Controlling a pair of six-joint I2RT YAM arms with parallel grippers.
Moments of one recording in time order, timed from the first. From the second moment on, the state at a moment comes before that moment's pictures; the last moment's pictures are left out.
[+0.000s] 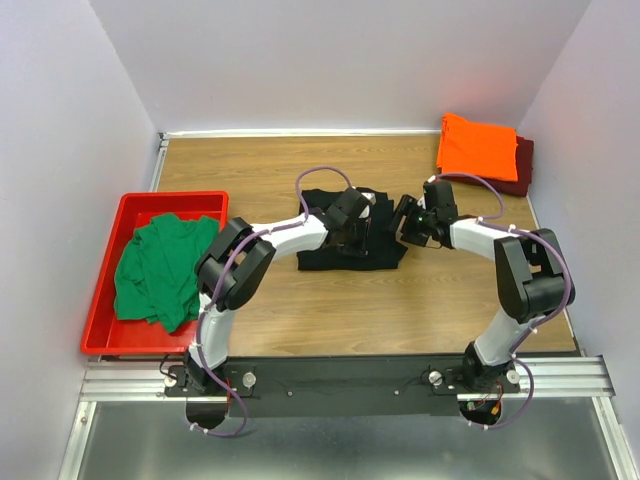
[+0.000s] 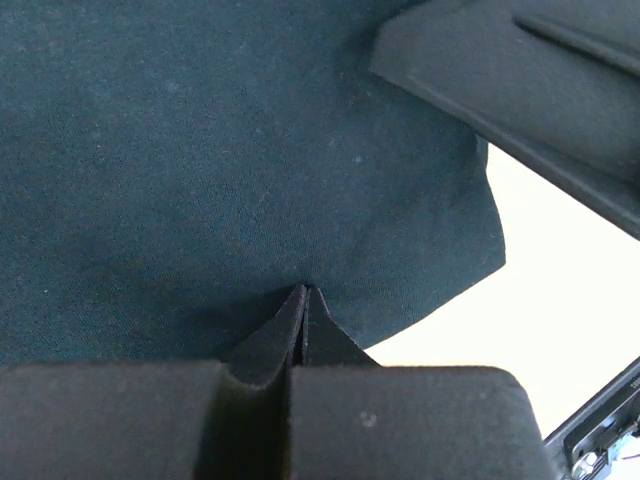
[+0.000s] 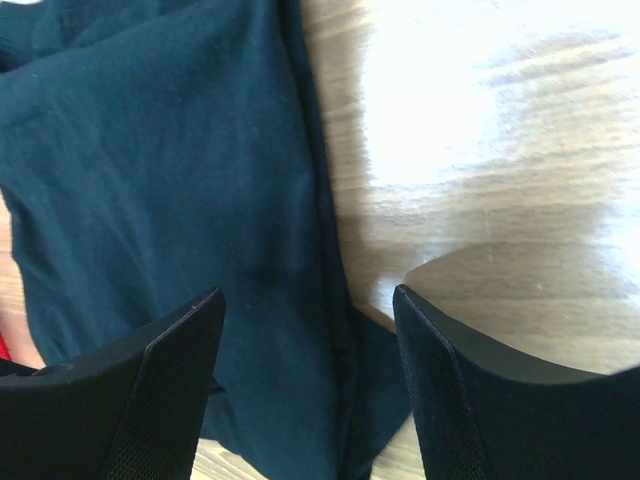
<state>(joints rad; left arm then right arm) -0.77 2.03 1.39 -0.26 0.19 -0.54 0.24 1.72 0.89 -0.01 -0.22 0.62</state>
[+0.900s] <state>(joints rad) -0.78 2.04 1.40 -0.27 0.19 -0.54 0.29 1.86 0.96 0.11 -0.23 0.68</state>
